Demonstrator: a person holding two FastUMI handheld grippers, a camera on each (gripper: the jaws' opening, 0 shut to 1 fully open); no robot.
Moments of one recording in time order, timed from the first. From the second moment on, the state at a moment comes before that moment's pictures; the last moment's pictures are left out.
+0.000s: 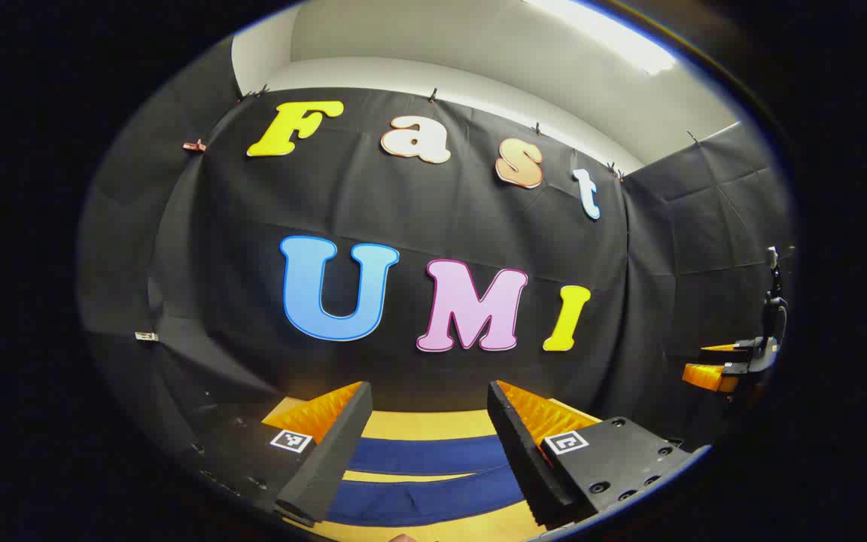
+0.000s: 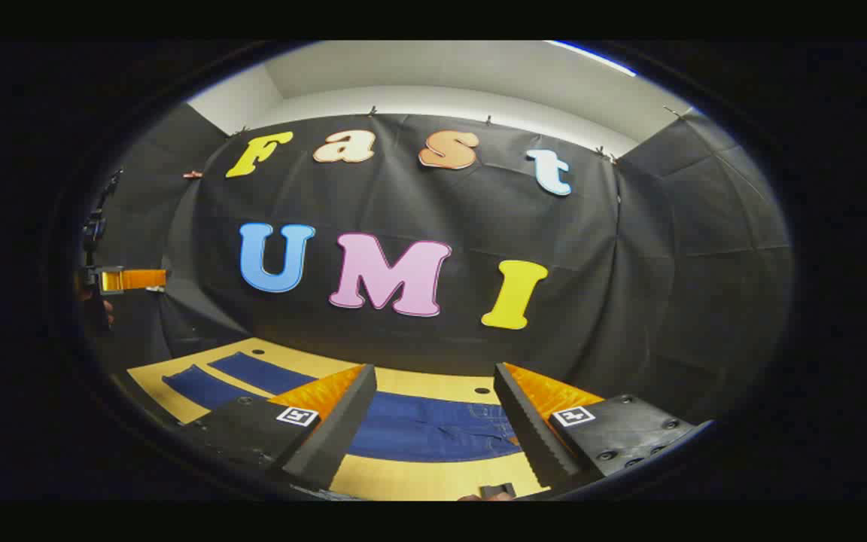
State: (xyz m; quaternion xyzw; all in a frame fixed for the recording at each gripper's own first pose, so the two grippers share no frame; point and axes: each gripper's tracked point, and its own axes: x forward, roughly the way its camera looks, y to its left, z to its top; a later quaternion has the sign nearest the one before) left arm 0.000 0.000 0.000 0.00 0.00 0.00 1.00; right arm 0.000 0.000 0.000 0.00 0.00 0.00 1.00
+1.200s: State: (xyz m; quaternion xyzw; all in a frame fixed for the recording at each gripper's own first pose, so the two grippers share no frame) left arm -0.034 0.046 -0.106 -0.01 0.16 -0.03 0.99; right arm 0.031 -0.025 -0.028 0.00 0.03 -0.01 1.00
